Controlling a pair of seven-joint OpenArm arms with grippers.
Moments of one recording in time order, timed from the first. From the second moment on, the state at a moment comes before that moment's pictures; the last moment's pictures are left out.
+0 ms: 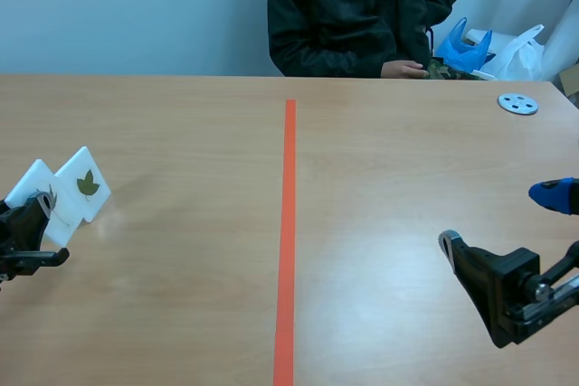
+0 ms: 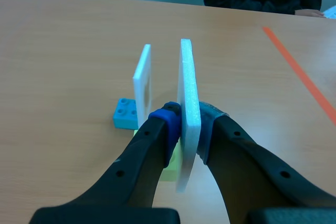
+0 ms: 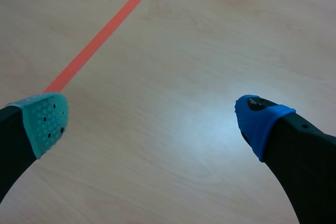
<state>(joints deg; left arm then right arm) 20.4 -20.7 -8.0 76.6 -22.1 -17.3 -23.0 -42.6 26.5 13.0 114.7 16.3 23.8 -3.6</state>
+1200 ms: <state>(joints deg) 8.0 -18.4 -7.9 53.9 -22.2 -16.9 -30.6 -42.6 26.5 13.0 114.7 16.4 23.8 -3.6</state>
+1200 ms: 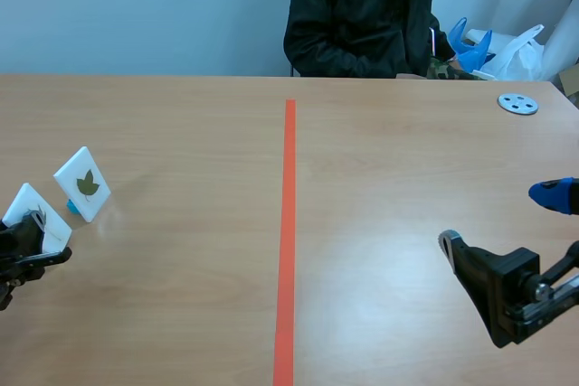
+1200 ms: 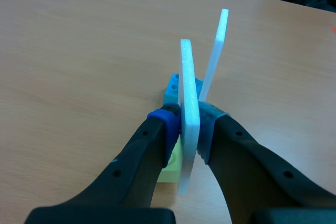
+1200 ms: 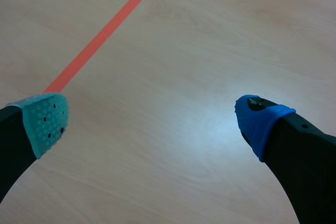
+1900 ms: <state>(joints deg) 8.0 -18.3 -7.9 53.9 -22.2 -16.9 -30.6 -42.6 26.5 13.0 114.7 16.4 23.8 -3.6</state>
